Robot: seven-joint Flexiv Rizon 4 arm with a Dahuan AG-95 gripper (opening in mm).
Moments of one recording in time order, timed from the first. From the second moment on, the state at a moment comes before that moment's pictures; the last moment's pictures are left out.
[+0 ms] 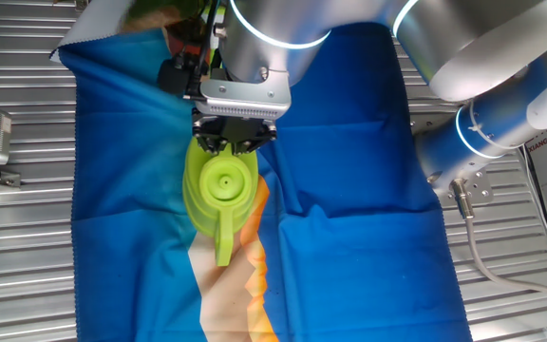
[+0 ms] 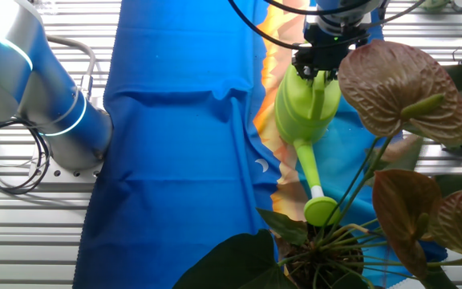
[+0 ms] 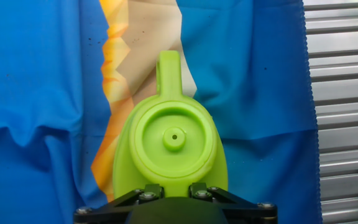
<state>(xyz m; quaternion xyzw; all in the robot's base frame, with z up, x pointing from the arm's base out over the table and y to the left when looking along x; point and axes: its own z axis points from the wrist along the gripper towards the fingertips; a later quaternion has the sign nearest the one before) 0.529 0.041 0.196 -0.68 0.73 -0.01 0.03</state>
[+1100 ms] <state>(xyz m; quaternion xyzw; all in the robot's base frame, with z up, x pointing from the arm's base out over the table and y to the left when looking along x) 0.529 0.041 0.197 -0.68 0.73 0.00 0.05</state>
